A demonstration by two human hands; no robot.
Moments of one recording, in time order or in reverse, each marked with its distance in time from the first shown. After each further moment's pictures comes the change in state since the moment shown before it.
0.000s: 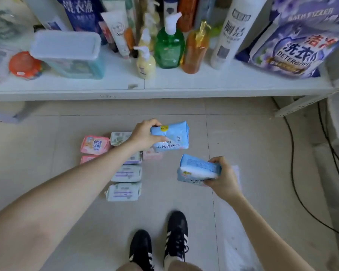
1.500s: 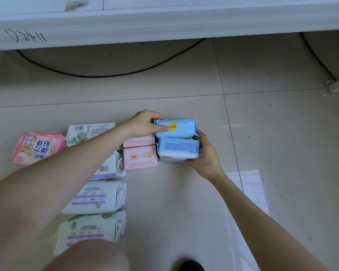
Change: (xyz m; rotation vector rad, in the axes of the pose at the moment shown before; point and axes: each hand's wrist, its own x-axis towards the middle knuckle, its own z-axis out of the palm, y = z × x) left_hand 0.189 -0.179 0.115 0.095 -0.219 0.077; right_hand 0.223 0.134 0.165 0.106 -0.017 -0.289
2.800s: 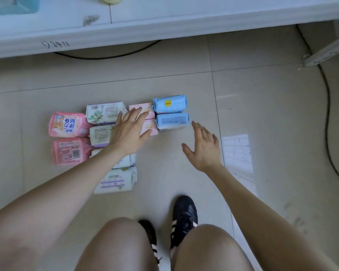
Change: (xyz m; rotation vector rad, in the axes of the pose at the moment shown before) left_hand -0.154 0.039 0.011 0.678 0.201 -0.001; right_hand -0.113 -0.088 -0.041 -0.698 -0.092 0.073
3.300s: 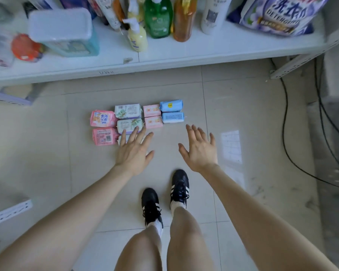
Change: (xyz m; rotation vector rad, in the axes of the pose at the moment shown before) left_hand -0.177 0.080 -0.178 0.163 -0.144 -0.044; right_hand -0.145 -0.095 -0.176 -0.216 -0.071 -0.053
